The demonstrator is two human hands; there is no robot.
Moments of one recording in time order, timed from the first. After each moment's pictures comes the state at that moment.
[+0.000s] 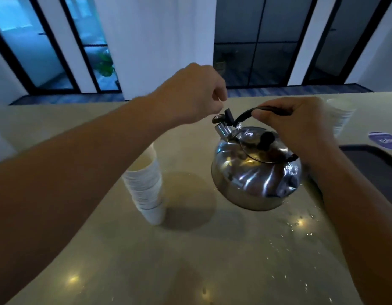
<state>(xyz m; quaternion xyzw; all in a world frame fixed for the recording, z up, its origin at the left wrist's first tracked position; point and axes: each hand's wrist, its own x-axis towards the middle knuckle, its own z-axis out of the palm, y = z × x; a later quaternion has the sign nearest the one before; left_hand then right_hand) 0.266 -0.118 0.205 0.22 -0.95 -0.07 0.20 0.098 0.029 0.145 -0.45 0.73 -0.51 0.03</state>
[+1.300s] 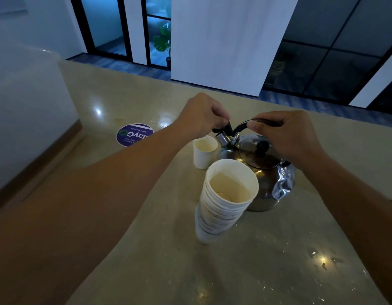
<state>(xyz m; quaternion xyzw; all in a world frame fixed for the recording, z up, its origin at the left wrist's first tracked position) 0.353 -0.284 0.094 0.42 -0.78 -0.35 0.29 0.173 -0.173 0.100 -0.57 0.69 -0.43 0.13</state>
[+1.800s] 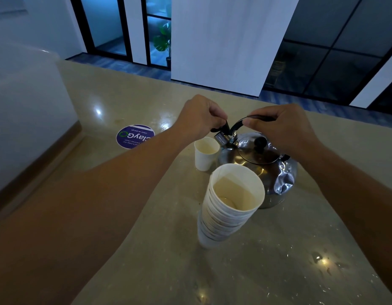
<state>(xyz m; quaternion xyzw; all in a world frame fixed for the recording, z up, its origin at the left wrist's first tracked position) 0.354 -0.299 0.082 0.43 -0.77 -0.35 0.32 0.172 -0.197 0.104 -0.60 0.70 -0.37 0.12</state>
